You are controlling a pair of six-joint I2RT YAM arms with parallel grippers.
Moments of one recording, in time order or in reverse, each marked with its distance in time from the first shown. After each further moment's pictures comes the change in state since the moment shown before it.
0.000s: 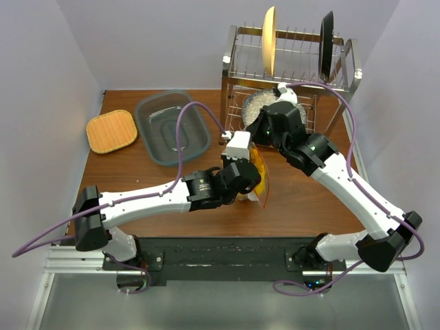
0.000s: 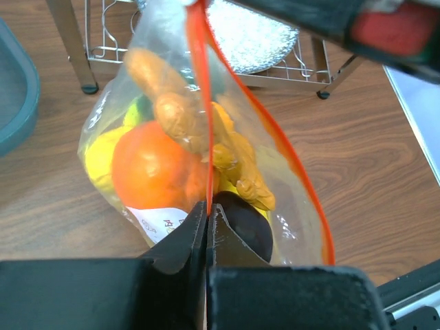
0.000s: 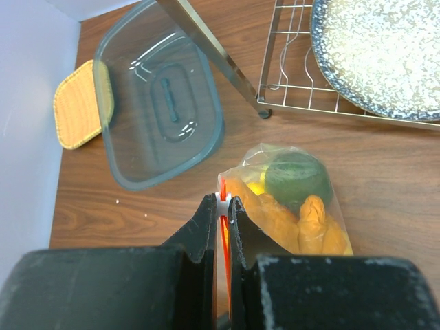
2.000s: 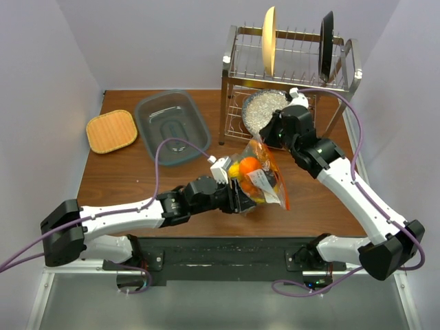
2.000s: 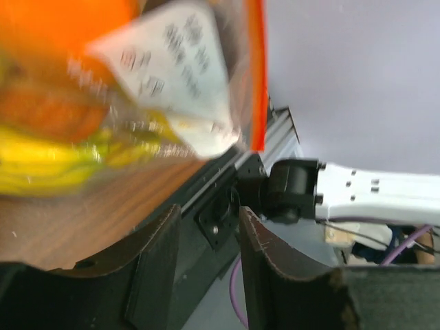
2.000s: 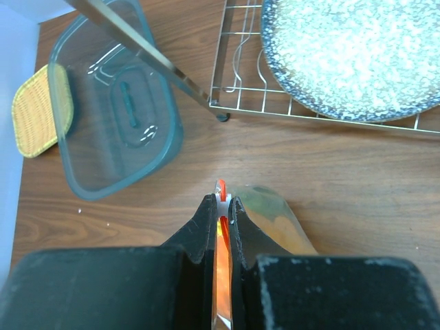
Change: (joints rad) left arm 0.092 -0.269 -0.584 0.521 0.756 -0.319; right arm -0.150 -0.065 -0.160 0.079 -0.093 -0.078
